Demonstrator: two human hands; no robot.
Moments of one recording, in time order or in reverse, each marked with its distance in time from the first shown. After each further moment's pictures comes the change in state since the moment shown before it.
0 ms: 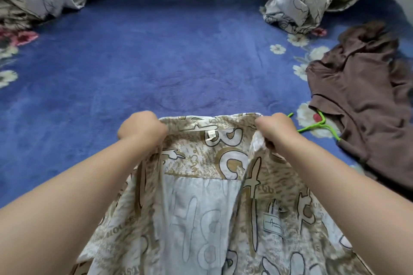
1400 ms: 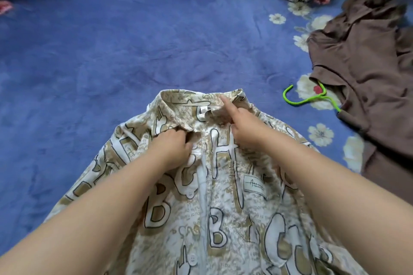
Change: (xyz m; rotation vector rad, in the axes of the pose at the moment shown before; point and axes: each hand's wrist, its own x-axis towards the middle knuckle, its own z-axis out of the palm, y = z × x) left_hand -0.029 -0.003 0.089 0.164 -0.198 0.493; right_hand -0.016 0.030 0.043 -0.622 -0.288 -0.629
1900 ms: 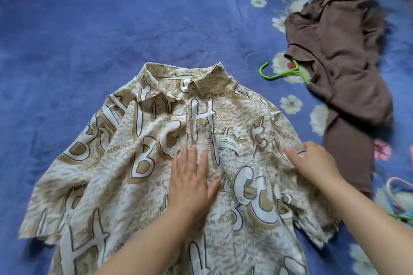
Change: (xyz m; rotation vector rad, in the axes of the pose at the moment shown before) left_hand -0.130 0.082 0.095 0.048 0.002 0.049; right_hand -0.166 0.121 0.044 0.083 0.144 0.659
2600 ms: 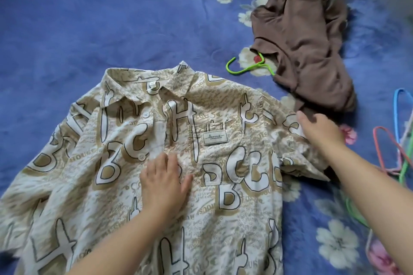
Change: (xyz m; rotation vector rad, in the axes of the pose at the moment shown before) left_hand 0.000 0.023 -0.007 0.006 0.051 -0.162; right_hand 0.049 0.060 -0.050 0.324 0.157 0.150
